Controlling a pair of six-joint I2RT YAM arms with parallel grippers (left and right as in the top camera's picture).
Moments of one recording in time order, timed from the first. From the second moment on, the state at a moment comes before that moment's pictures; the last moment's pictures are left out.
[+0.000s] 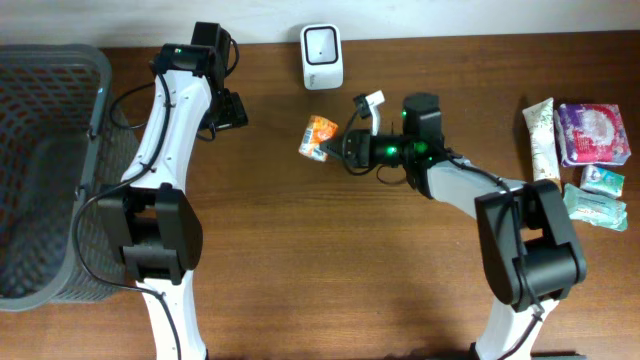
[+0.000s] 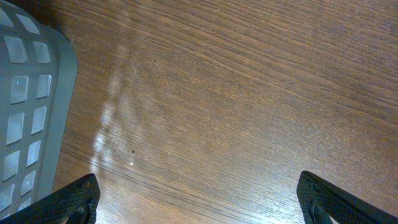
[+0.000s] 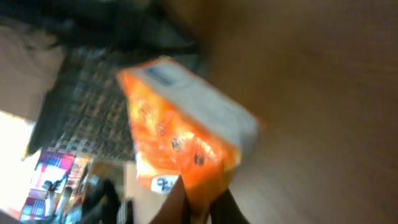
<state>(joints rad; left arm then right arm) -0.13 2.22 2.11 -1.30 -0.27 -0.43 0.24 1.98 1.10 0.25 -1.01 0.51</state>
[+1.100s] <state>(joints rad) -0.13 2.22 2.11 -1.30 -0.27 -0.43 0.39 2.09 1.87 -1.23 -0.14 0.17</state>
